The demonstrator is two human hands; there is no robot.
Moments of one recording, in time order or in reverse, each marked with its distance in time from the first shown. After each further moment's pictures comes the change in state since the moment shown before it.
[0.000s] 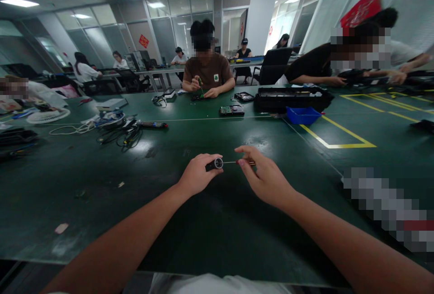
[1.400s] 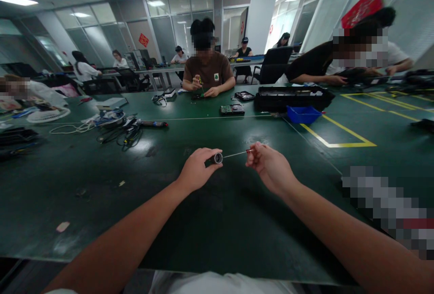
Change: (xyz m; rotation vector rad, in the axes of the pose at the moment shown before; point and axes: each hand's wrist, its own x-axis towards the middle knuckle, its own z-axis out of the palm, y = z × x) left_hand 0.004 0.002 -0.004 0.019 0.096 0.071; right_hand 0.017 0.030 0.014 1.074 0.286 0.555
